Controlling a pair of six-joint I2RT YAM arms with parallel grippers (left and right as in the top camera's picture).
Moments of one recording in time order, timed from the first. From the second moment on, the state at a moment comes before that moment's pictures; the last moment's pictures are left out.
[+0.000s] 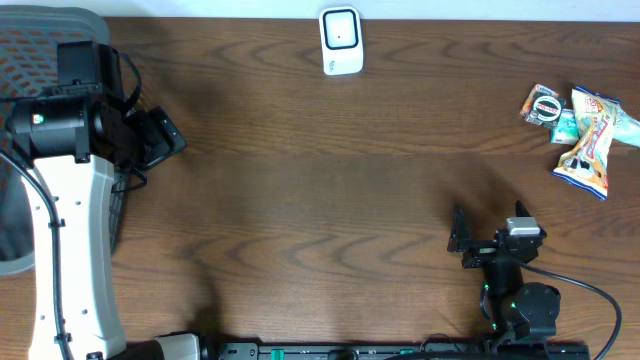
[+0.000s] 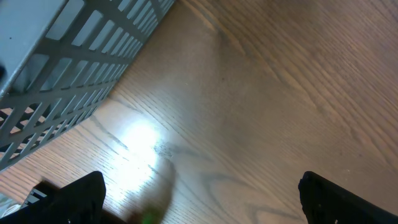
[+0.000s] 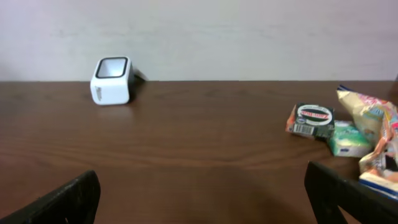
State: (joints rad) left arm 0.11 1.48 1.69 -1.47 -0.08 -0.49; right arm 0.04 0.01 0.01 -0.07 -0.02 0.01
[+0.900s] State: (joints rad) left arm 0.11 1.48 1.69 -1.47 -0.08 -0.49; right arm 0.04 0.01 0.01 -0.07 -0.02 -0.01
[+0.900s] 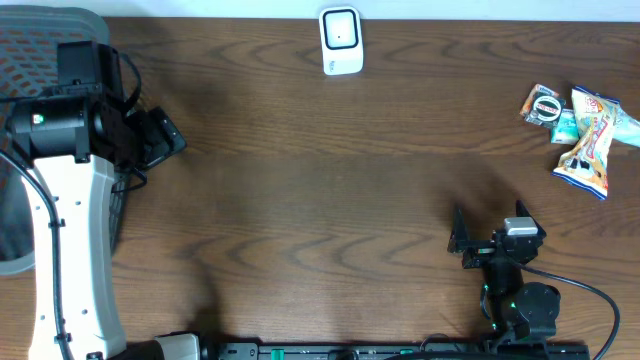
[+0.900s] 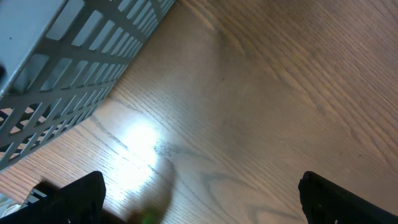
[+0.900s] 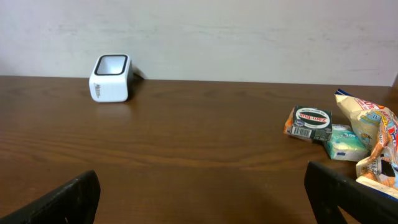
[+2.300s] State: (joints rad) left arm 0.11 1.46 1.68 -1.54 -0.08 -0.49; right arm 0.04 0.01 0.01 -0.07 -0.02 -0.01
